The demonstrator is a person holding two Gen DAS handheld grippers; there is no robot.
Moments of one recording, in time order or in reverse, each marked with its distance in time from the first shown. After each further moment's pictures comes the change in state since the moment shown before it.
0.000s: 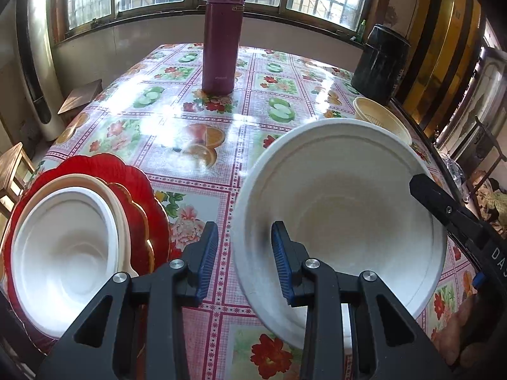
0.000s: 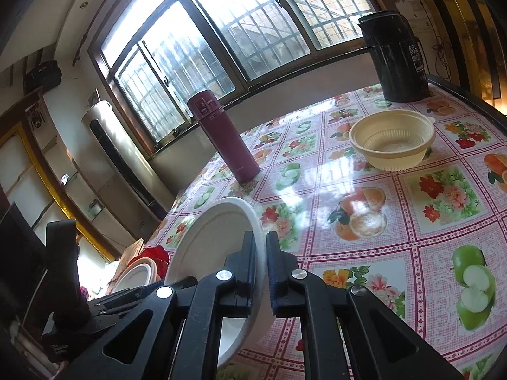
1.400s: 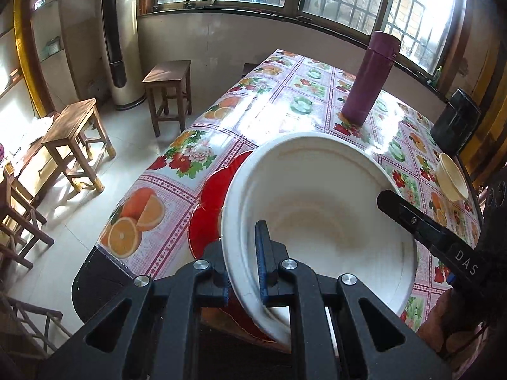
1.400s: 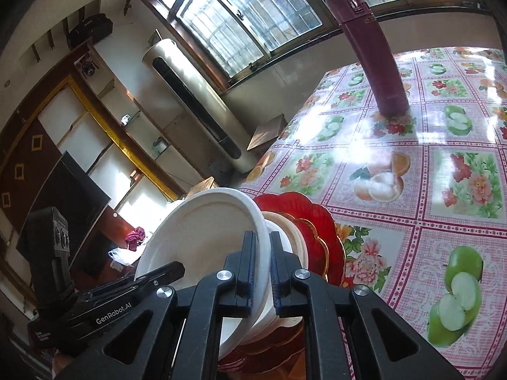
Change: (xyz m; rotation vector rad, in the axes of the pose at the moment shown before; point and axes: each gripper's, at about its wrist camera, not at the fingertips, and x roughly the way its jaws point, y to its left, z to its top) left arm -0.073 0.167 -0.022 -0.245 -0.032 0.245; right arm 0.119 0.156 -0.047 -0.122 0.287 0.306
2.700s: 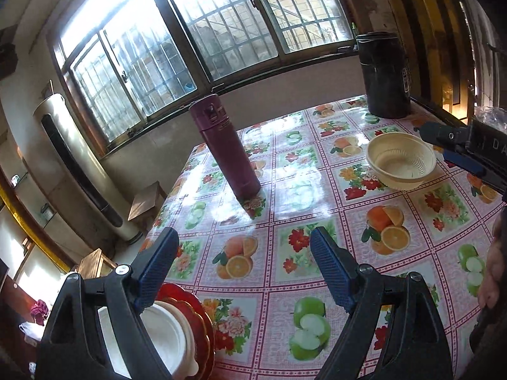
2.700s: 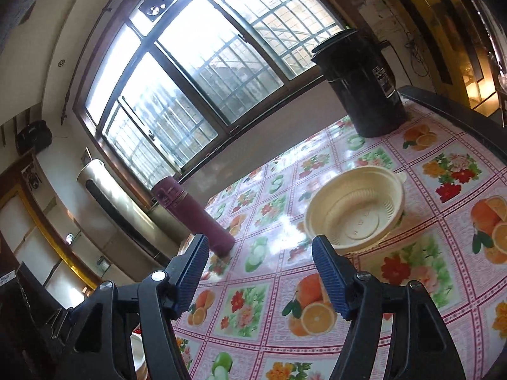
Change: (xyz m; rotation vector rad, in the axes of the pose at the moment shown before) left arm -0.035 -0.268 0.004 0.560 -0.347 0.132; right arm -0.226 -0.212 0.060 0.263 -0.475 -0.290
